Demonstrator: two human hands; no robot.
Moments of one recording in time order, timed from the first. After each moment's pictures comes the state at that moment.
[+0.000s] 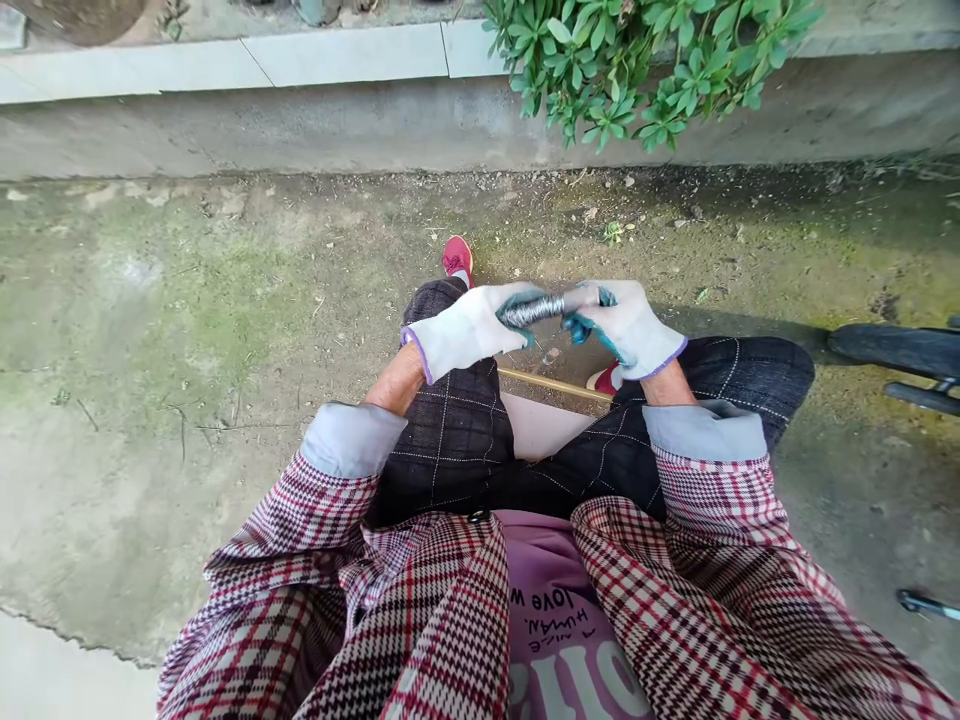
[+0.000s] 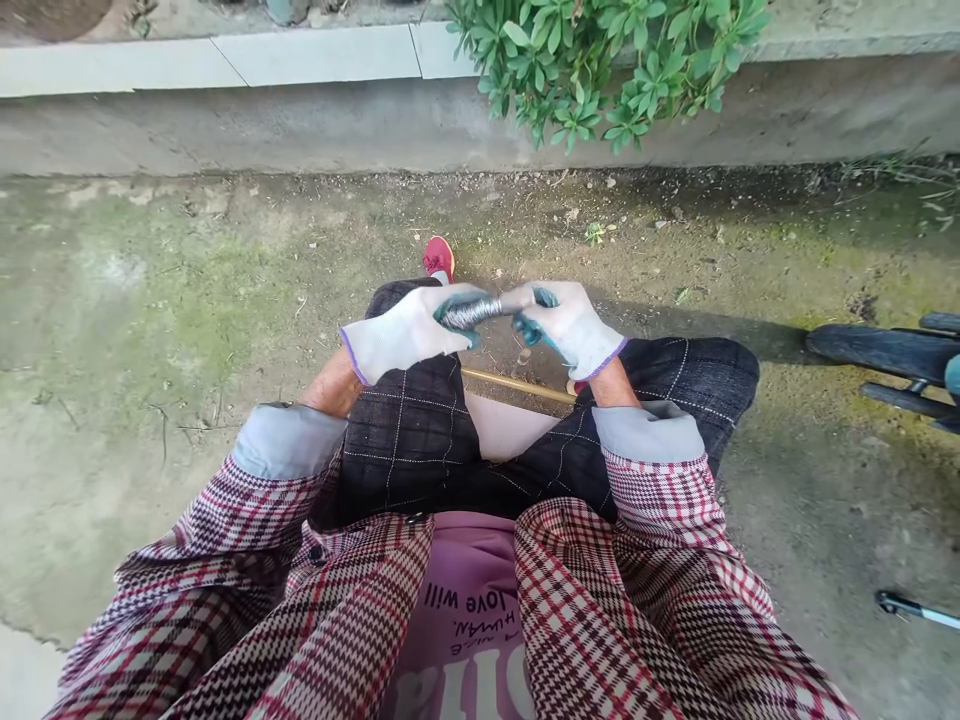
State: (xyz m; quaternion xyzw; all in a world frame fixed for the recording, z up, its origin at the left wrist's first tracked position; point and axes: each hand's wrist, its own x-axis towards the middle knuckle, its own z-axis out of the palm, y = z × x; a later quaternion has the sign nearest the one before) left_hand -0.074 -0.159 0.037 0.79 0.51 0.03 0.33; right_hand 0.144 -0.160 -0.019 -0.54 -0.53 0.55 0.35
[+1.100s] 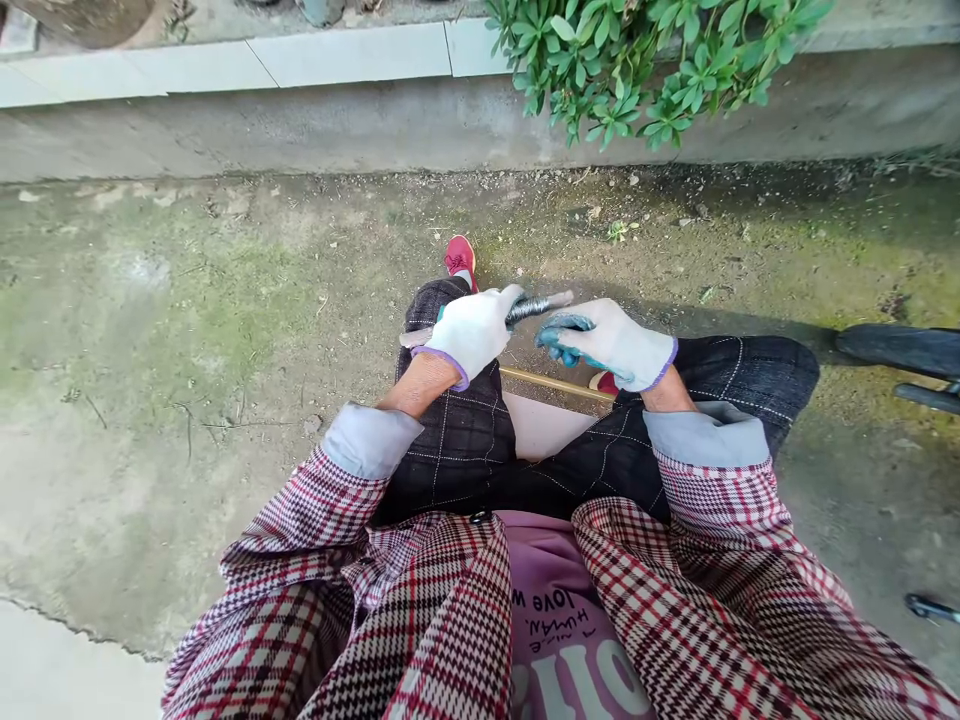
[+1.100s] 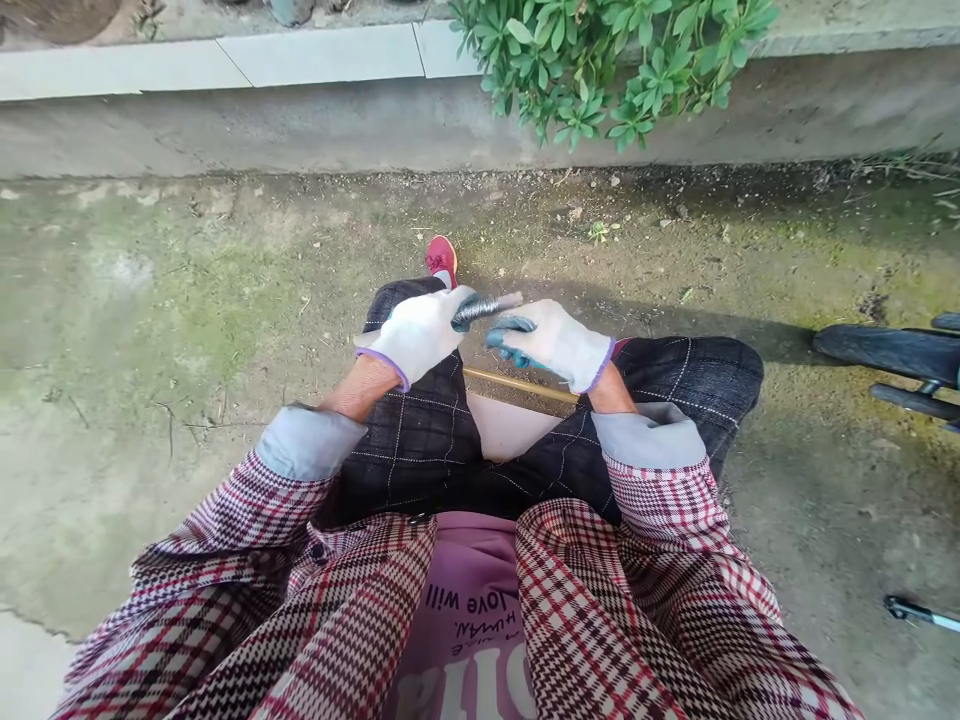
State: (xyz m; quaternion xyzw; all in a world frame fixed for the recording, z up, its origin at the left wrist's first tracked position) left_hand -0.073 -0.164 0.014 0.80 0.57 -0.06 0.17; right_hand 0.136 -0.172 -0.007 -0.49 -0.62 0.58 0.20
